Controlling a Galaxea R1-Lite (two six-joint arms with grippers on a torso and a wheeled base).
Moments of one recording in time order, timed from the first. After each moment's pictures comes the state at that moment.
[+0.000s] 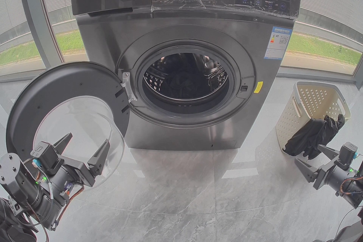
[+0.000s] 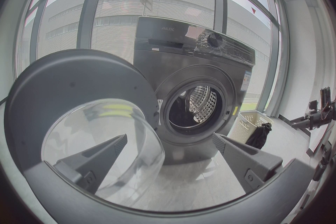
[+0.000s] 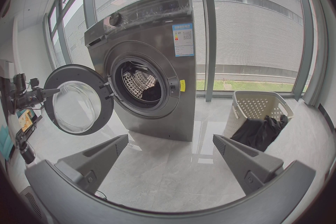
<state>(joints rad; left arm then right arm) -0.61 1.48 -0.02 -1.49 0.43 -0.06 0.37 1.24 -0.02 -1.04 -0.12 0.06</state>
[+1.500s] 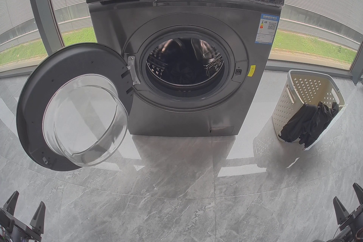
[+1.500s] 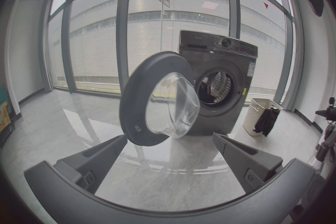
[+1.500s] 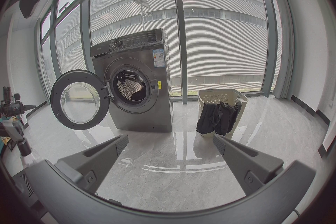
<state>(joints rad) -0.15 0.16 -0.02 -0.08 0.19 -0.08 0.13 0.11 -0.02 -0.03 -0.06 0.06</state>
